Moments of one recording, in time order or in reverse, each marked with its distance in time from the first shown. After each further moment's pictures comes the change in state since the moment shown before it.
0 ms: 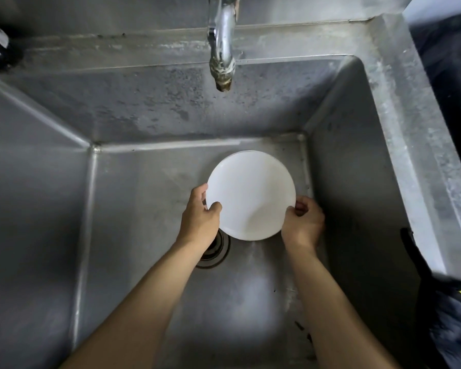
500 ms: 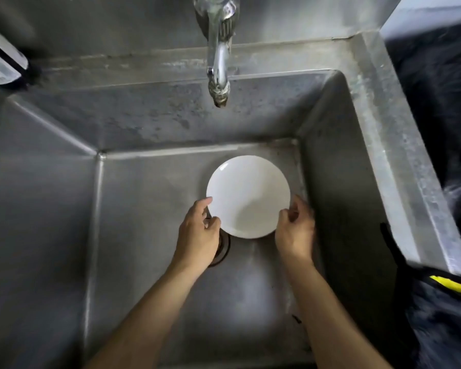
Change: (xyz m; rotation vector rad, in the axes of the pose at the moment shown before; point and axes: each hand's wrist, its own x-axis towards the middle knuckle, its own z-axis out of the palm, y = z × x) left_hand -0.042 0.001 -0.013 0.114 0.017 0.132; right_hand -0.032 -0.011 -0.020 0.024 -0.086 -0.153
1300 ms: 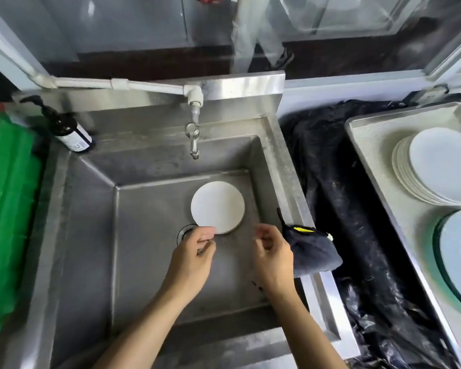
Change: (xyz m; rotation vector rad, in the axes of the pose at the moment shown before) left_hand -0.213 0.125 -0.072 -0.042 -0.141 0.208; right_hand -0.178 -0.113 -0.178 0.036 -0.098 -0.123
